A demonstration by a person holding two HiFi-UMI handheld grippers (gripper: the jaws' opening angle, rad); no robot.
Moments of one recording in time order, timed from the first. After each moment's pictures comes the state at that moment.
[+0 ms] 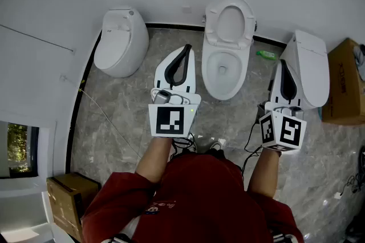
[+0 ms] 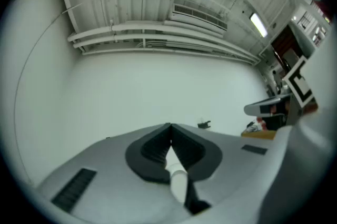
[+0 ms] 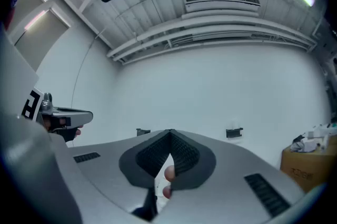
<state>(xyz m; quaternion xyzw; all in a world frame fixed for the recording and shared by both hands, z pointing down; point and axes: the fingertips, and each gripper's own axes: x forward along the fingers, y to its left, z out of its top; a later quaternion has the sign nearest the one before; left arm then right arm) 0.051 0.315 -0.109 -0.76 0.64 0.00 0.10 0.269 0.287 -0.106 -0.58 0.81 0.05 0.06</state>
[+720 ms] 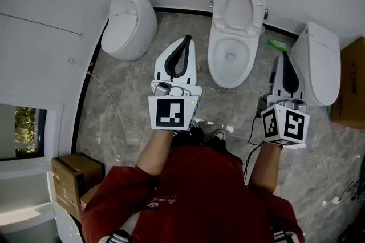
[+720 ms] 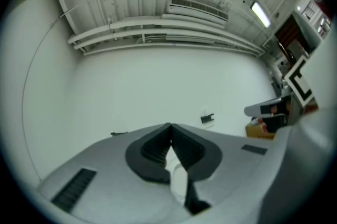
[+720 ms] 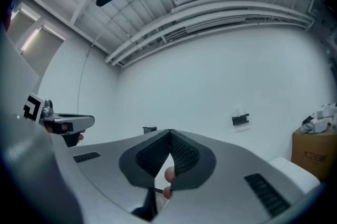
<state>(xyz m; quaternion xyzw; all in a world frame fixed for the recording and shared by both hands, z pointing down) 0.081 0.311 -0.088 -0.74 0.66 -0.04 0.10 0.293 0.268 -0.076 -0.54 0.84 -0.01 0.07</state>
